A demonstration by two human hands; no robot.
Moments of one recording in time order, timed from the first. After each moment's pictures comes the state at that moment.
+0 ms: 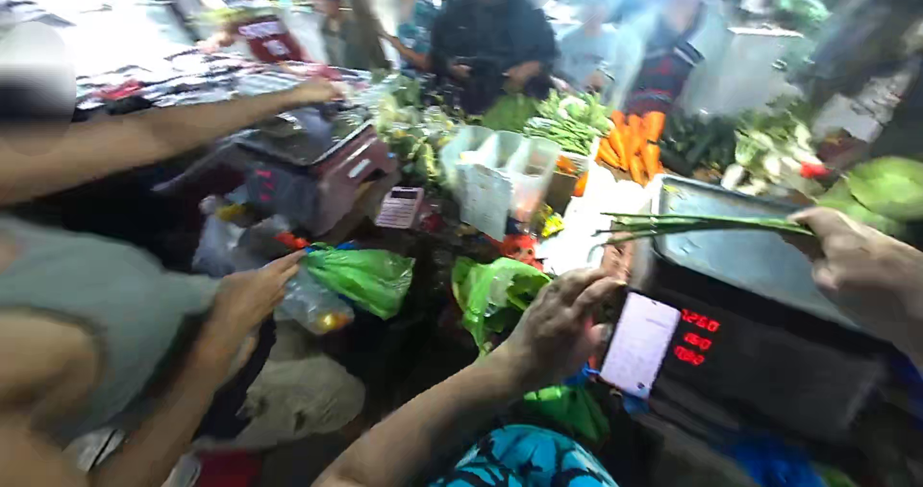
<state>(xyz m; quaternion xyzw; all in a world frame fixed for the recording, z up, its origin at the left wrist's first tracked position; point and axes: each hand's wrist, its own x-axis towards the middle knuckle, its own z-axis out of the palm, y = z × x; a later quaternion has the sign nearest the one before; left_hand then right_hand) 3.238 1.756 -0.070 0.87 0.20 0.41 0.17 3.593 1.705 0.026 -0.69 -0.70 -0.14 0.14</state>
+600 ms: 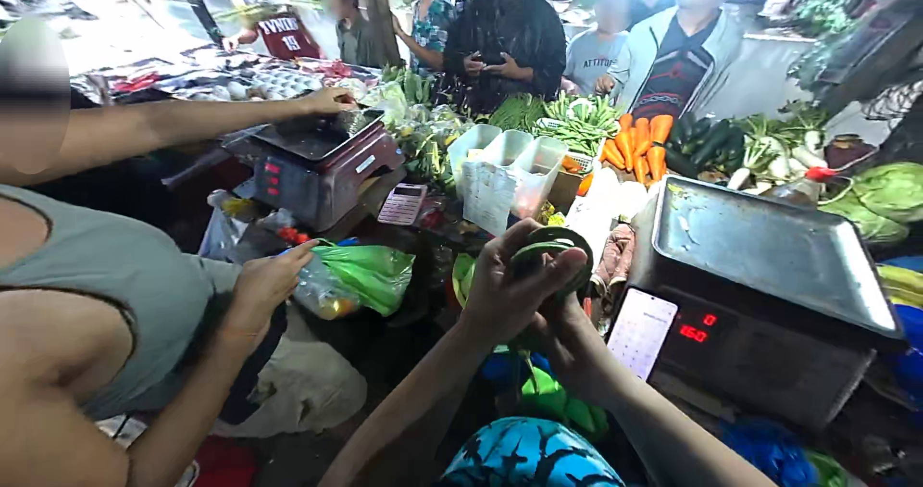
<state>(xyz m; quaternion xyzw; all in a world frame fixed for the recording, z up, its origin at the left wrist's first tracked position) 3.193 1.757 0.003 0.63 0.18 0.56 0.51 3.321 1.703 -0.043 -0.33 -0.70 0.37 0.51</state>
